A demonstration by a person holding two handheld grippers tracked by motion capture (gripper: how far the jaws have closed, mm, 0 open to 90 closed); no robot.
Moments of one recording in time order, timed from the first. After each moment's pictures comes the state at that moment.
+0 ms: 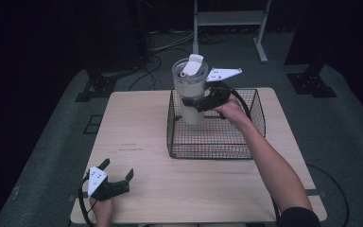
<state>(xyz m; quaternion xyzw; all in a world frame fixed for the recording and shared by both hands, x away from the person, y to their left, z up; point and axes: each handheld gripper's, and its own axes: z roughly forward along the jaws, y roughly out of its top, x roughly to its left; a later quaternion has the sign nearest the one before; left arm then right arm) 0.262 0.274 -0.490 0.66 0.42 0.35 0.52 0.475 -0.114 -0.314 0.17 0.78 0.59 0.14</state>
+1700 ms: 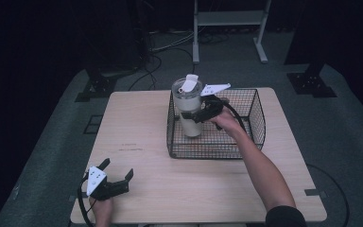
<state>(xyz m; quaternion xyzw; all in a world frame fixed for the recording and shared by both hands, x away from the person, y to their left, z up) 0.262 0.276 -0.490 0.66 0.42 0.34 0.52 0.504 -0.106 -0.394 0.20 0.80 0.55 0.09</state>
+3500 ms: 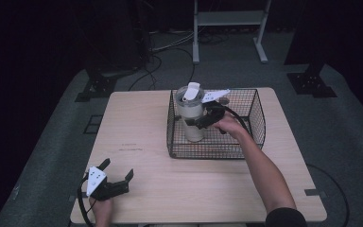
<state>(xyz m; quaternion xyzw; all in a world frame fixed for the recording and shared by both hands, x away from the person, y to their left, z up) 0.262 0.276 -0.490 0.66 0.41 0.34 0.53 0.507 -0.115 -0.422 0.19 0.83 0.52 0.09</state>
